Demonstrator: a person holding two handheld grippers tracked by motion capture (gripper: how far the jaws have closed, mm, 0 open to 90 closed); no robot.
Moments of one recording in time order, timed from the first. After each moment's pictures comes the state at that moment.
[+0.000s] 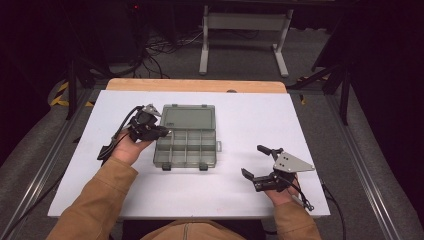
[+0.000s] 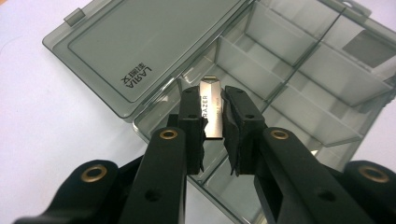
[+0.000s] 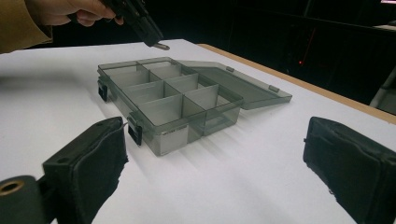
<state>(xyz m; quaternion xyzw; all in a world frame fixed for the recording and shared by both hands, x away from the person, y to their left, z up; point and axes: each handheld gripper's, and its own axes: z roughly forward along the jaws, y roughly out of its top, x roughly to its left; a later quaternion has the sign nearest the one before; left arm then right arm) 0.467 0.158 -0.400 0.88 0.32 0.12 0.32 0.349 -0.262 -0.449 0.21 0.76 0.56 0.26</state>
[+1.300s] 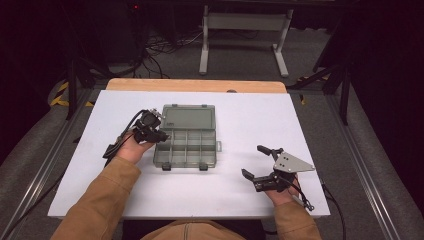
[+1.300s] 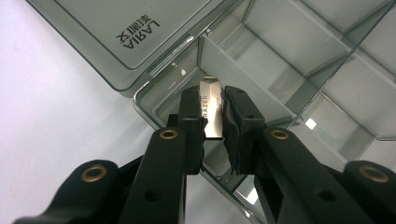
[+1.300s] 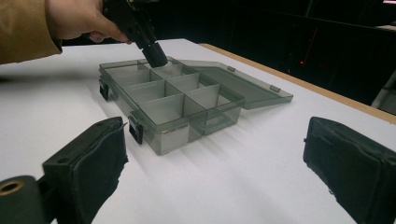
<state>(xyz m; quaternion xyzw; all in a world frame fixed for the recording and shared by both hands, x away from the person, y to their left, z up) 0.490 0.155 -0.431 0.89 0.35 0.08 0.27 0.349 -0.263 -0.450 0.21 0.76 0.56 0.26</state>
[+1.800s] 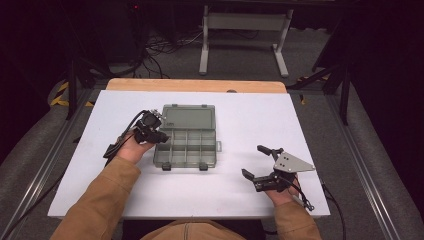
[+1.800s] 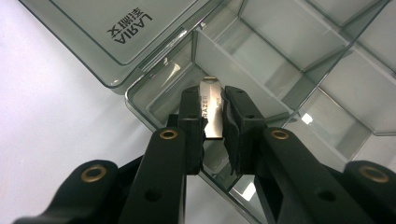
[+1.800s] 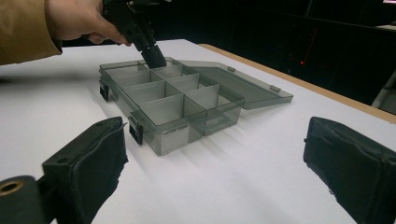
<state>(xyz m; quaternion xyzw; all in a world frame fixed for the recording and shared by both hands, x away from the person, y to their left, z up) 0.490 0.154 -0.433 0.90 0.35 0.08 0.26 0.349 -0.263 -0.450 0.21 0.76 0.57 0.26</state>
